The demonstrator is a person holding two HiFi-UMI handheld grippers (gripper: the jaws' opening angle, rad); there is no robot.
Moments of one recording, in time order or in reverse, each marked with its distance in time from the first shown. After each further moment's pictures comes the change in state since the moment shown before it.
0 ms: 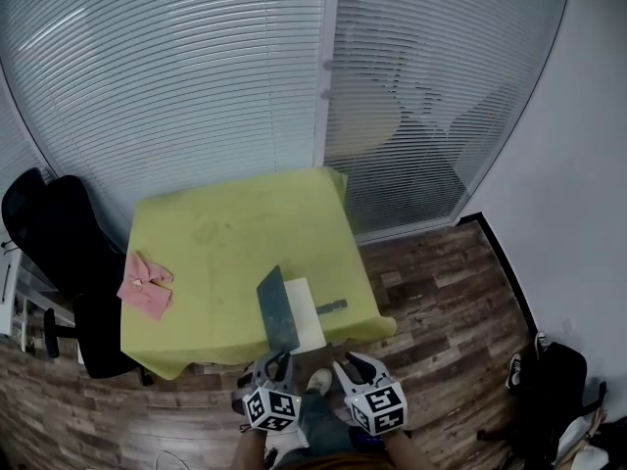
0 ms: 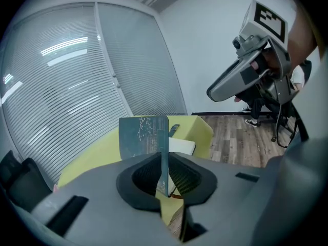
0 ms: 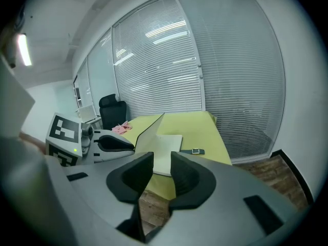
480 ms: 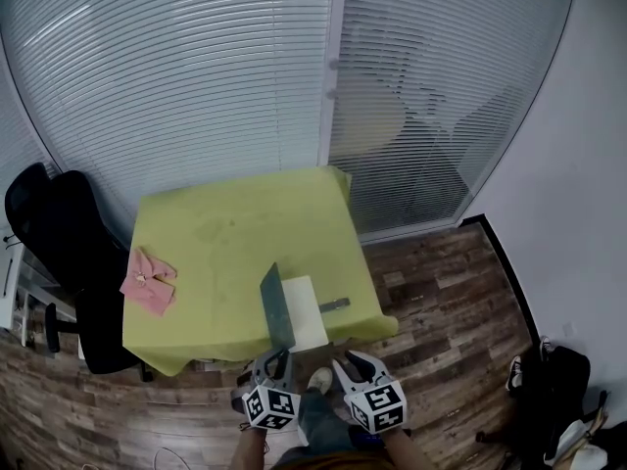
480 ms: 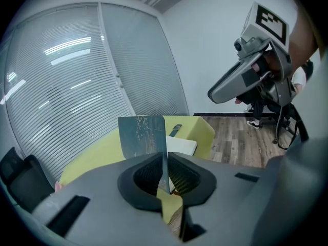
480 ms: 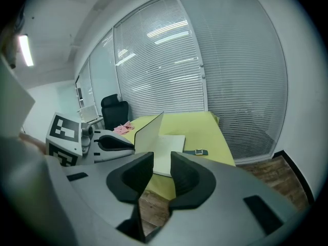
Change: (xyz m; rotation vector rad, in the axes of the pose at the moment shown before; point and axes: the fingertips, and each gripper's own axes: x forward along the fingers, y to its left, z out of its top) left arm -0.007 0.005 -0.004 -0.019 -0.003 0.020; right arm 0.003 0.008 0.001 -0.007 -0.004 0.019
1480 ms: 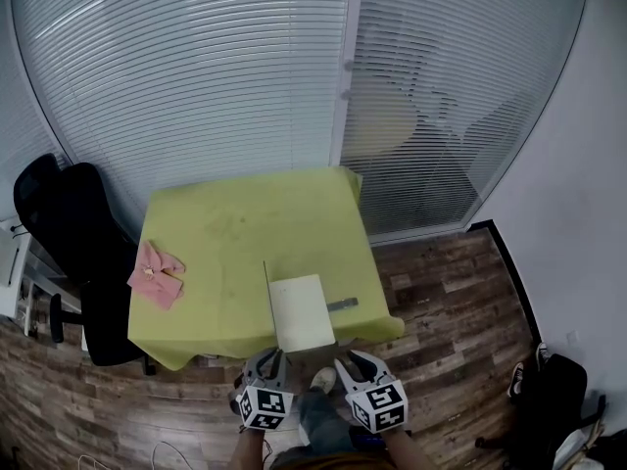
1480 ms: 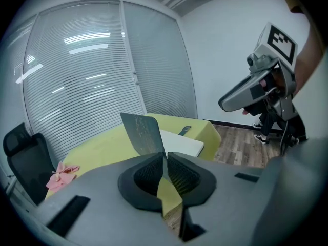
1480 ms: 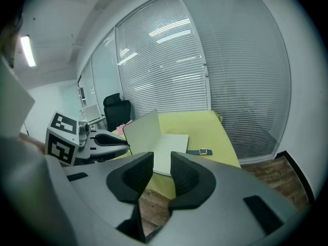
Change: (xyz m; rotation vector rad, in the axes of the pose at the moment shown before) left arm -0.020 0.021 -0.016 -0.172 -0.016 0.062; right arm 0.005 0.008 -0.001 -0.008 0.011 0.025
